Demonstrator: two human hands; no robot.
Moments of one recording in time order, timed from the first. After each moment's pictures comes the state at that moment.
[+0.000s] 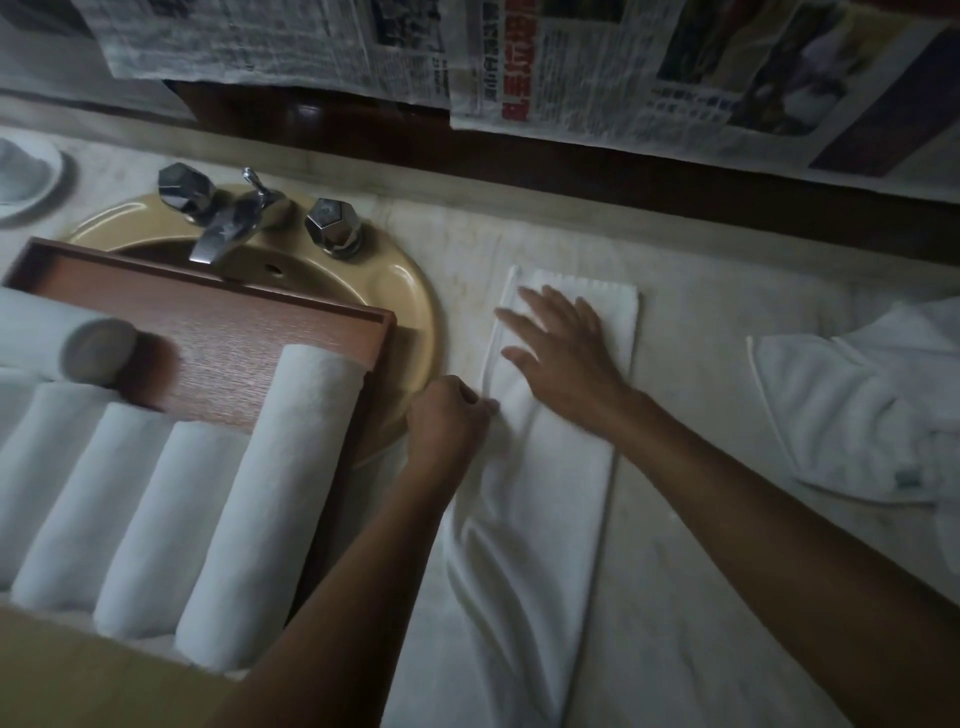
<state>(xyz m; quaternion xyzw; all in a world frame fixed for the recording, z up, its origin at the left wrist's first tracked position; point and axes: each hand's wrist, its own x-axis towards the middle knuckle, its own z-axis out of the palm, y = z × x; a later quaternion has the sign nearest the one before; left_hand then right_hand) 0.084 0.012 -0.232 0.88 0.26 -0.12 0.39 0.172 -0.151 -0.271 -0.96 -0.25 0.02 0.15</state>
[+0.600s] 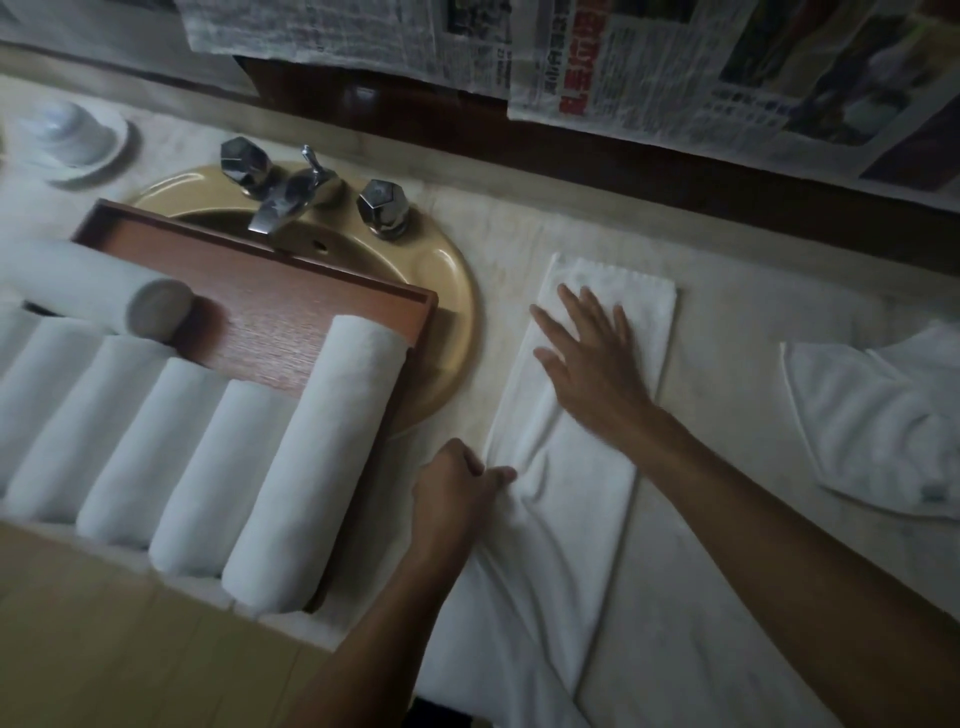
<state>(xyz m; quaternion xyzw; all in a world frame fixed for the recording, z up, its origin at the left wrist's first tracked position) -0.015 0.021 -0.233 0.82 0.35 -0.16 0.43 0.143 -0.143 -0.275 -0.96 -0.24 0.01 0.13</state>
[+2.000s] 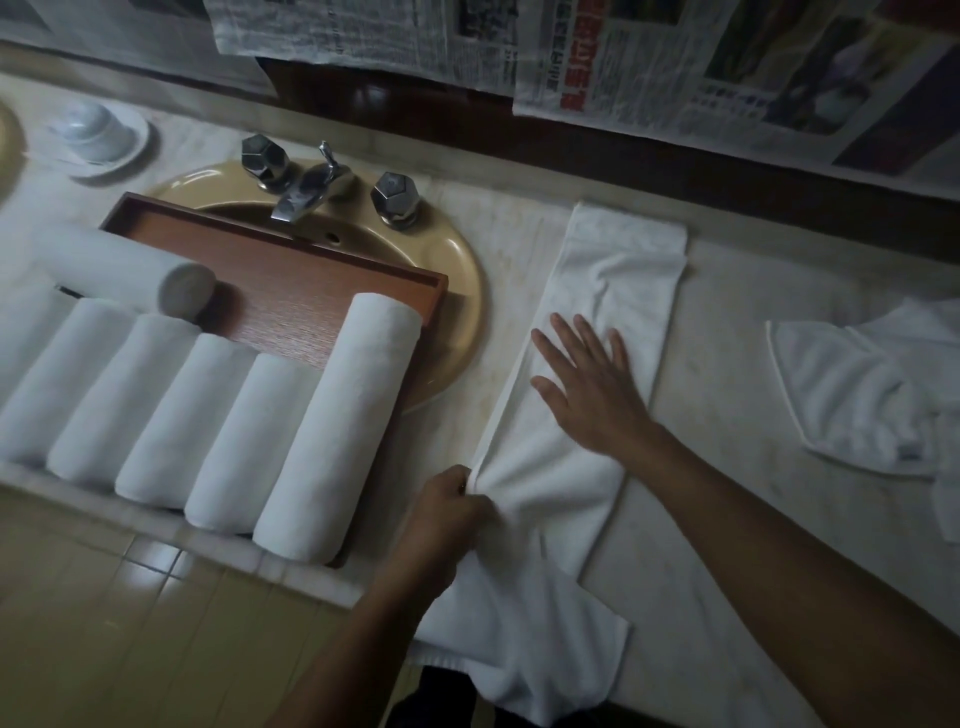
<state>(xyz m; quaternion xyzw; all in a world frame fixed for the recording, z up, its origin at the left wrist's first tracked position) -0.076 0.035 -0.205 0.70 0.34 -0.23 0.59 0.089 -0.153 -0.291 -0.97 -0.25 0.01 0.05</state>
